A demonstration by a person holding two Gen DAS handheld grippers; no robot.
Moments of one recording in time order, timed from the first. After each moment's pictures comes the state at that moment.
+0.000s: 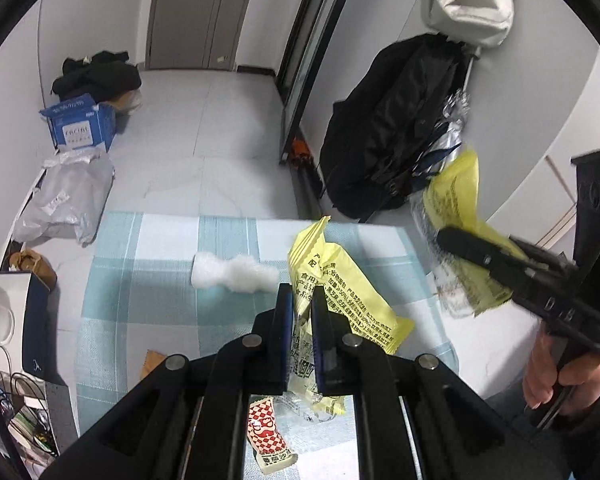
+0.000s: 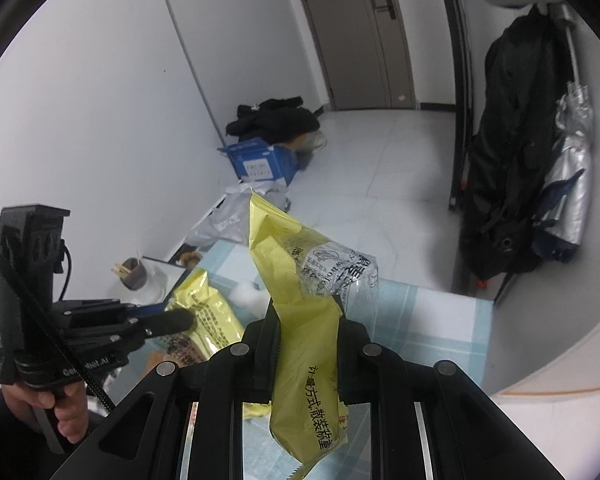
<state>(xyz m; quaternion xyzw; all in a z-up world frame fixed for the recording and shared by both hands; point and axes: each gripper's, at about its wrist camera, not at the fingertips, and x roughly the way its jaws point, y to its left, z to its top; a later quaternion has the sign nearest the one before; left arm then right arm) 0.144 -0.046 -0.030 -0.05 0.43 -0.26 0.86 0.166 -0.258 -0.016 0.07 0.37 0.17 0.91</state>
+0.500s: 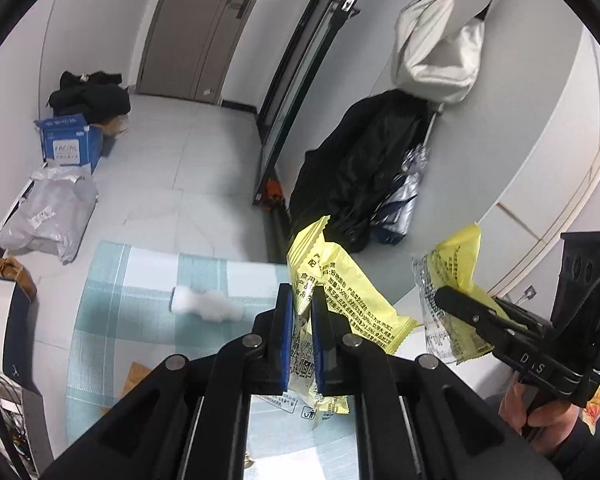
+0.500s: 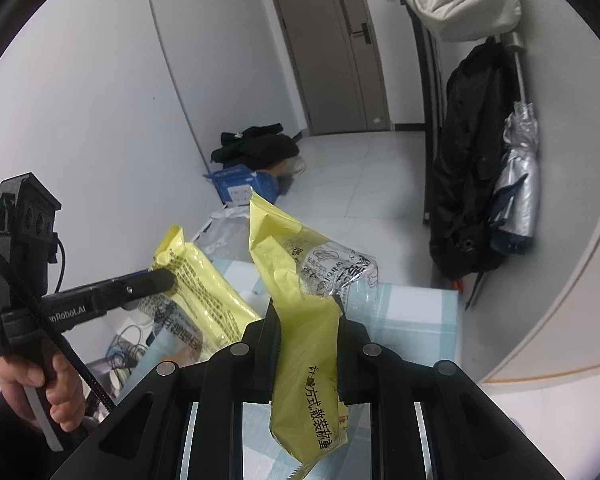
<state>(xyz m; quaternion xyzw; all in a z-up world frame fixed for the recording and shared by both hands) 0.124 -0.034 0.010 -0.11 0.37 -0.29 0.88 0.112 -0.268 0.019 0.09 0.33 0.12 0.93</state>
